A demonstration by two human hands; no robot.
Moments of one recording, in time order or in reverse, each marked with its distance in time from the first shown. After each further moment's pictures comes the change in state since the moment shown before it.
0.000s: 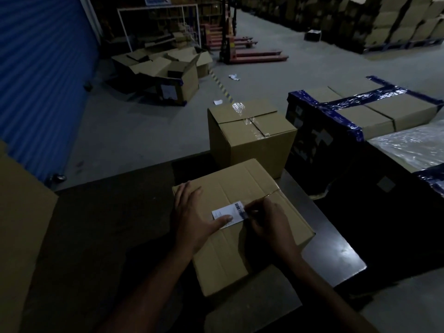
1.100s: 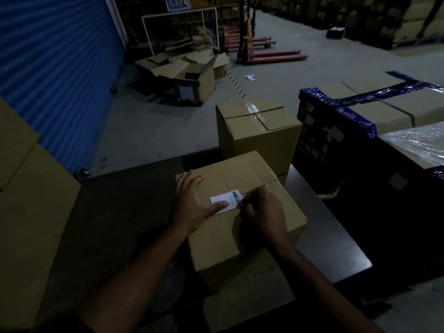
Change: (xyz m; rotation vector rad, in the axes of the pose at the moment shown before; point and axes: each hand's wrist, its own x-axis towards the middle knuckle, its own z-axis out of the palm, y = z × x) left_hand -0.002 0.005 -0.006 -0.046 -0.022 -0.040; right_hand -0.003 0.001 -0.005 0.074 -0.021 0.023
